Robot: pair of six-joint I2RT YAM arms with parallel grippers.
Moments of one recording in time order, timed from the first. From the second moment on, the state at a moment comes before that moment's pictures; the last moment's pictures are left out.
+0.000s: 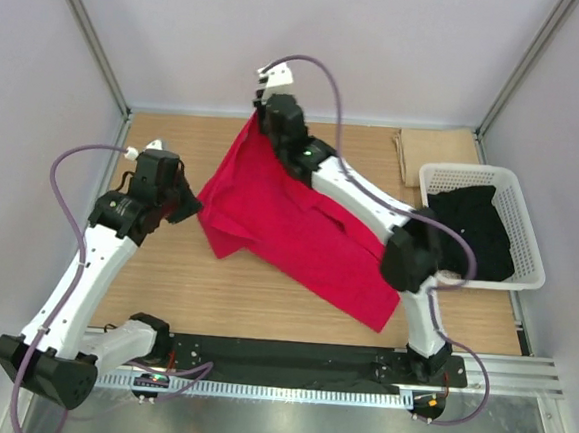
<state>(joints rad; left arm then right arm) -0.32 1.05 1.19 -0.88 -0.10 -0.77 0.77 2.04 1.98 0.01 0.48 0.03</state>
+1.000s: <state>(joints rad) -0.22 1.45 1.10 -0.96 -0.07 -0.64 0.65 1.46 0.96 -0.68 0.14 0.51</state>
